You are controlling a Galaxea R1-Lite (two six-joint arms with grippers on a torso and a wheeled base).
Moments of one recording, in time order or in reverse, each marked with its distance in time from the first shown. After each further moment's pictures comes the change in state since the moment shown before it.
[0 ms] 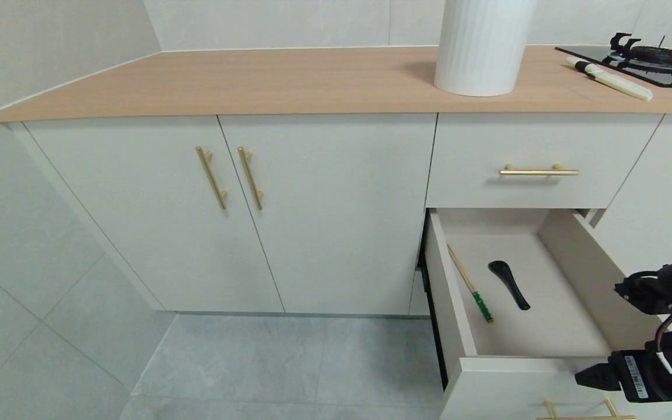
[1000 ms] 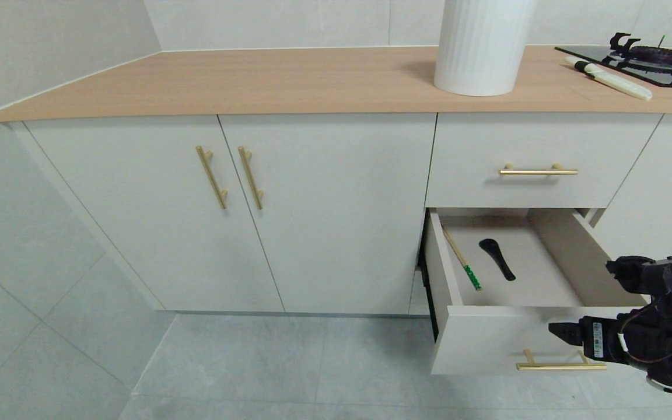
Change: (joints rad) left arm 0.000 0.000 0.000 0.000 0.000 0.000; right arm 0.000 0.131 0.177 -0.630 -0.114 0.060
